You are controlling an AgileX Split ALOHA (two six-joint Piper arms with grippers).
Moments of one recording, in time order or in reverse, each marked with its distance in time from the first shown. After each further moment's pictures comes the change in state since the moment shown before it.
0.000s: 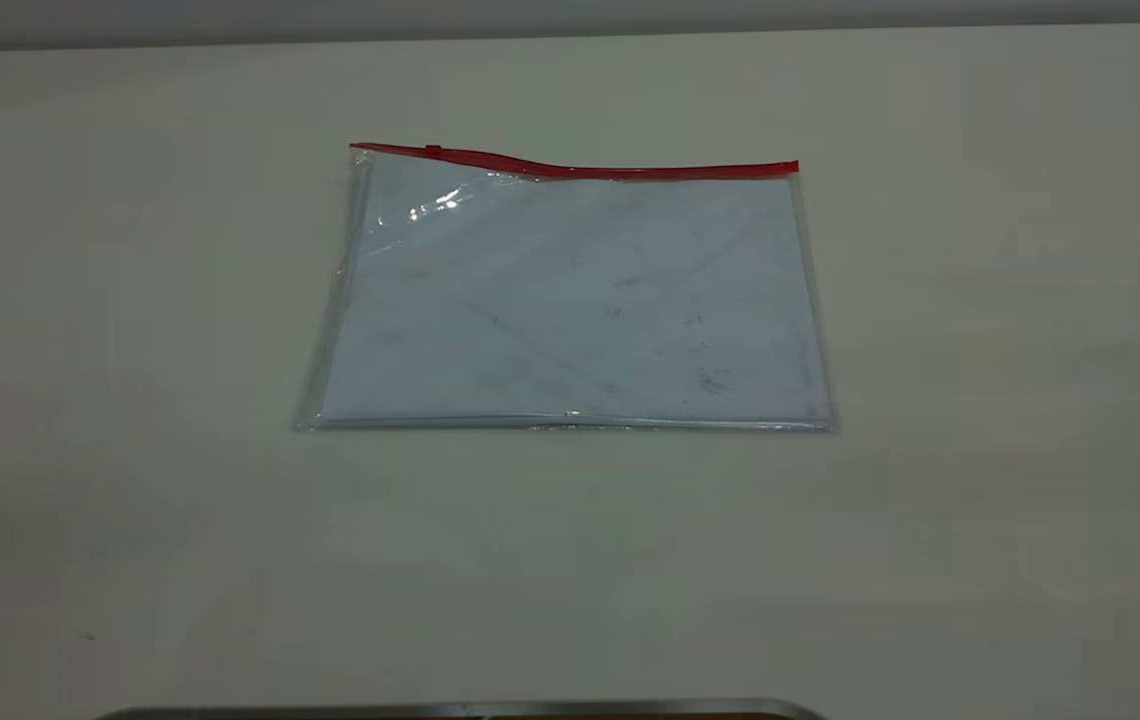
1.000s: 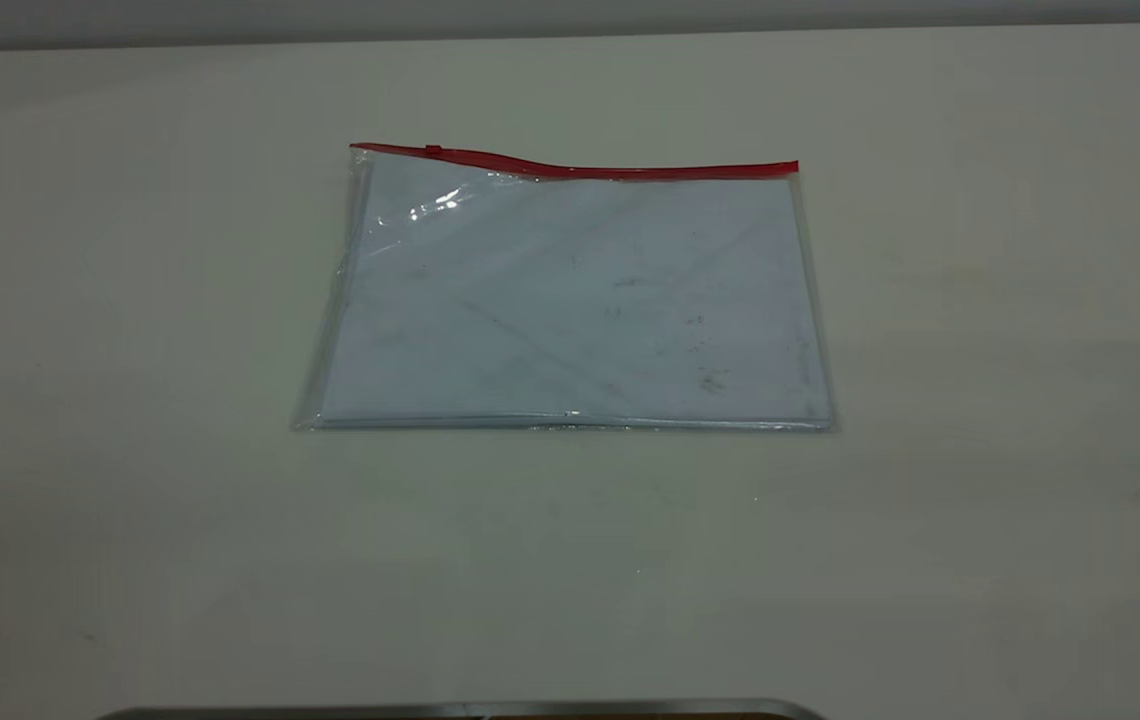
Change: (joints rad) left arm 0.000 0.000 0.000 -0.014 -0.008 0.000; right arm 0.000 0.000 0.000 0.008 -0.003 0.003
